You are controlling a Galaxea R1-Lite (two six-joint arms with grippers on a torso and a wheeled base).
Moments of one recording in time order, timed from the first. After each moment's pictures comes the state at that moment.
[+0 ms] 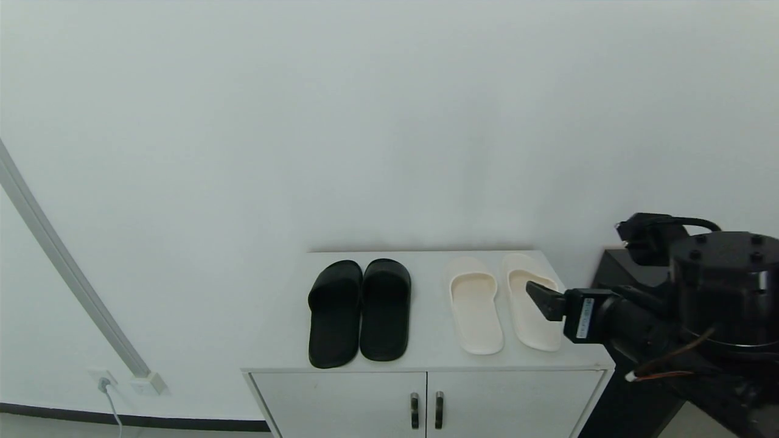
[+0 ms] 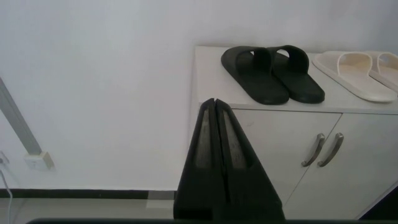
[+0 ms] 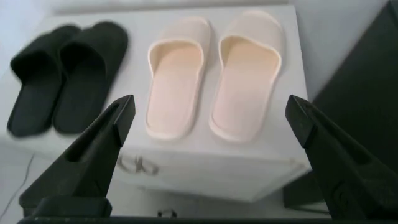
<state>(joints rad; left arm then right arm) 0.00 0.00 0.00 0.00 0.01 -0.07 0.79 1.50 -0.65 -0.51 -0.59 0.37</state>
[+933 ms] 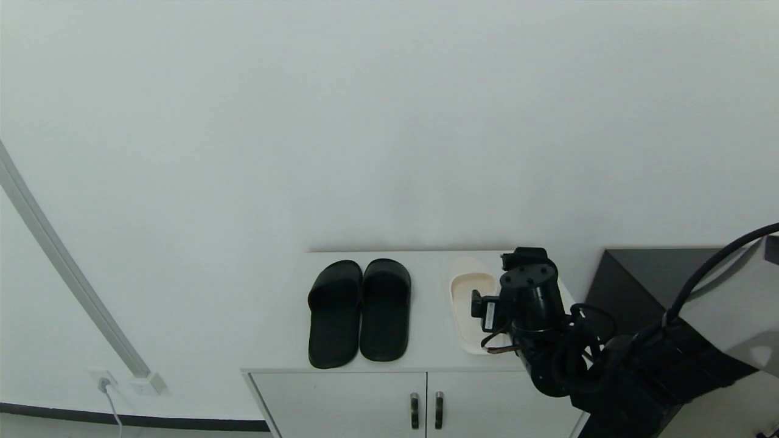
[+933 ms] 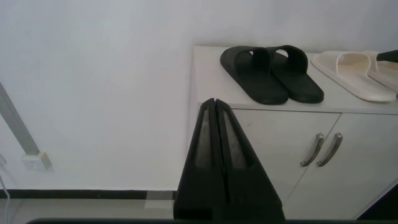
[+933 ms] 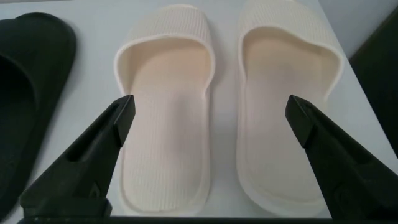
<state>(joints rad) 0.00 0.00 0.00 0.00 0.01 -0.07 0.73 2.04 -0.84 -0.79 -0.71 0.36</state>
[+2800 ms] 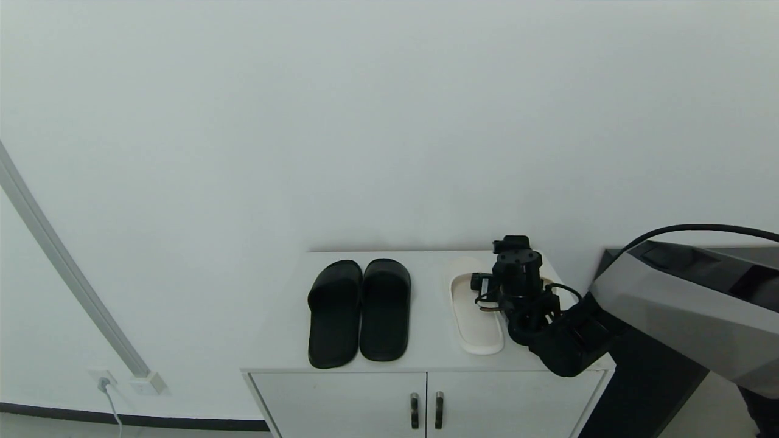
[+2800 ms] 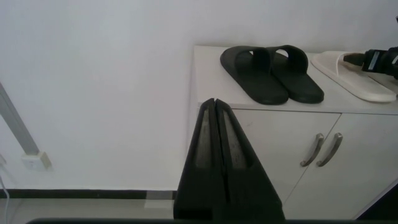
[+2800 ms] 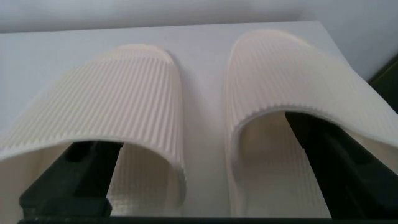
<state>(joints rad) 0.00 0.00 0.00 0.00 0.01 -0.07 0.55 2.34 -1.14 -0.94 -0.61 0.20</state>
